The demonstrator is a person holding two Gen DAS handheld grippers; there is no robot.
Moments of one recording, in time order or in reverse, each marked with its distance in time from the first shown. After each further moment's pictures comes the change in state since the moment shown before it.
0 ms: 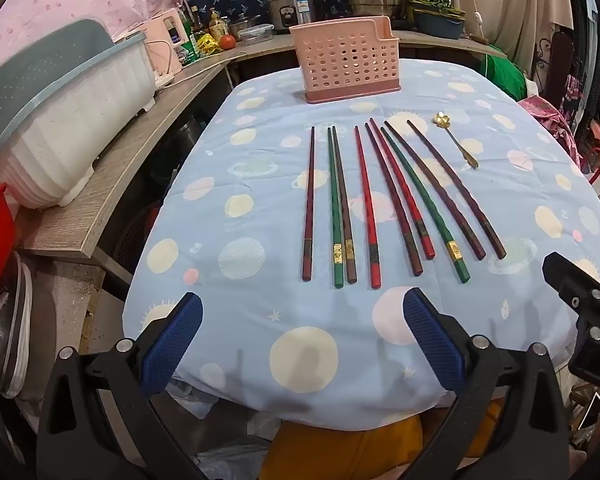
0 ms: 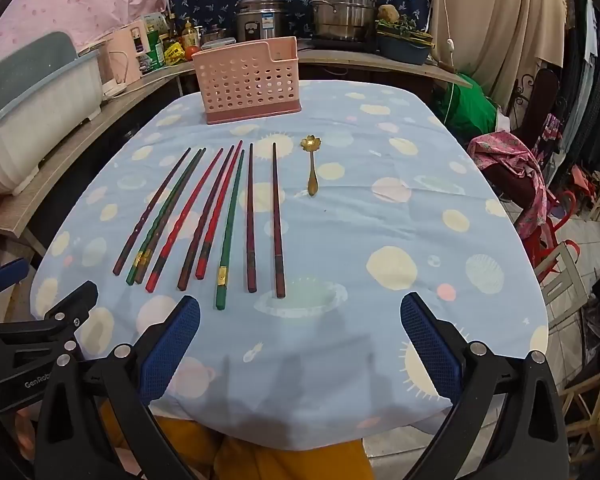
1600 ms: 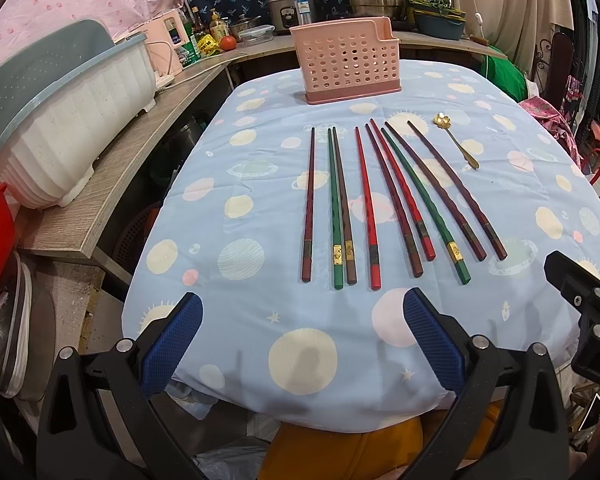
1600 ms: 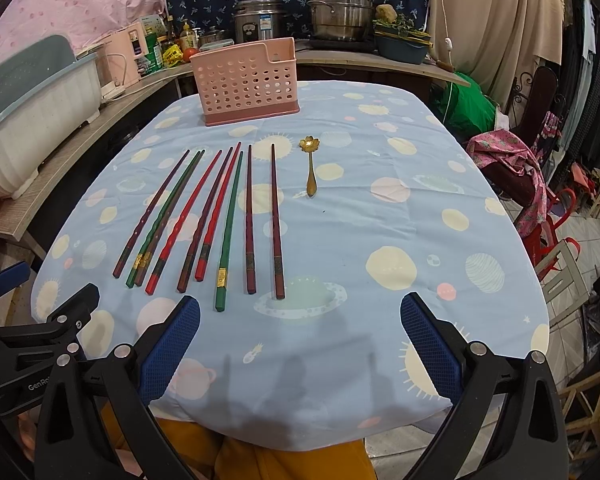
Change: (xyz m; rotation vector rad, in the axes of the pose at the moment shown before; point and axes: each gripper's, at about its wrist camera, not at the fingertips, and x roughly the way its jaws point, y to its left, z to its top) left arm 0.002 0.001 0.000 -0.010 -0.001 -0.014; right arm -0.001 -0.001 0.001 0.004 0.003 0.006
